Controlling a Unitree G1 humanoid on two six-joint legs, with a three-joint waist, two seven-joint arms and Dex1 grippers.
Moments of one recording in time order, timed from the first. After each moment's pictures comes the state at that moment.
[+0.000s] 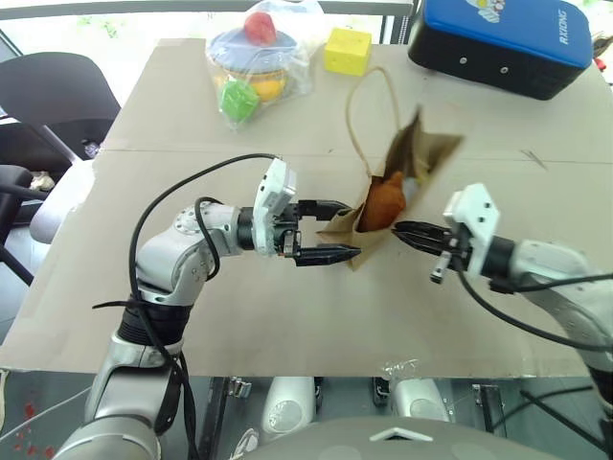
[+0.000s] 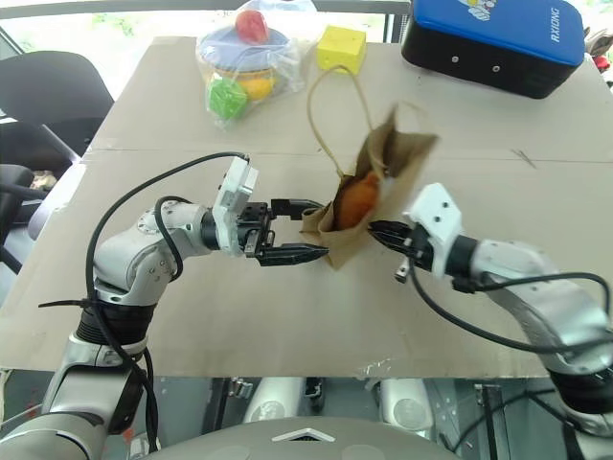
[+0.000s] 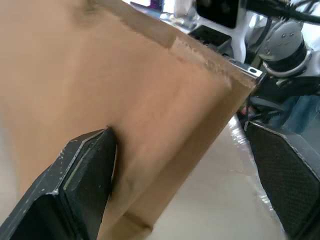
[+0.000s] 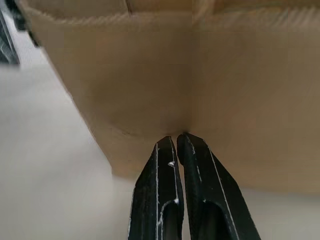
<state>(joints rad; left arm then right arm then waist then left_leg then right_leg) -0.43 0.58 -0.10 -0.21 -0.60 0.58 -1.13 -0.26 -0.66 0.14 -0.56 0.56 0.66 0.58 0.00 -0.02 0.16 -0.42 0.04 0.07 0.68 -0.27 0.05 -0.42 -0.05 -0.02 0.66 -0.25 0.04</state>
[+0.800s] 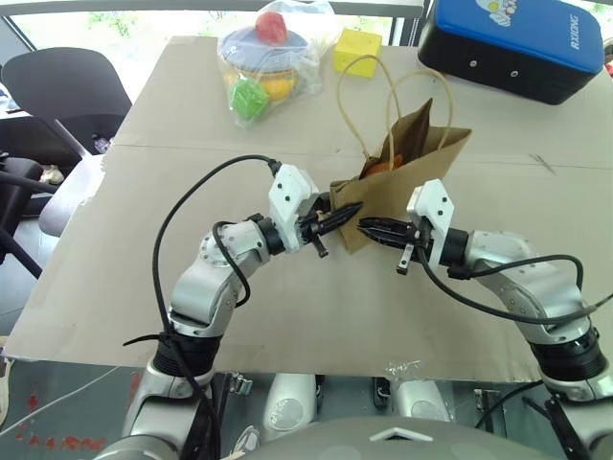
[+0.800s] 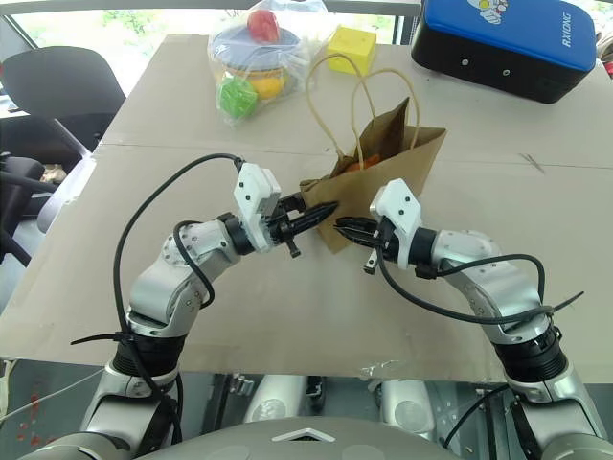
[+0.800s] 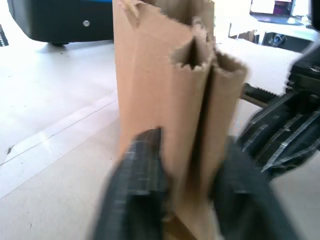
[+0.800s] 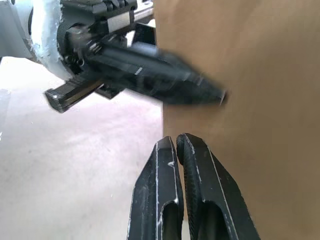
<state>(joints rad) -0.33 0.39 -0.13 -0.29 -0.38 0.41 -0.72 -0.27 -0.51 0.19 -0.45 0.48 0.59 0.70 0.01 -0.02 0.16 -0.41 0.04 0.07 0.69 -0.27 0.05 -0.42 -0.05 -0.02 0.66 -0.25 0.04</state>
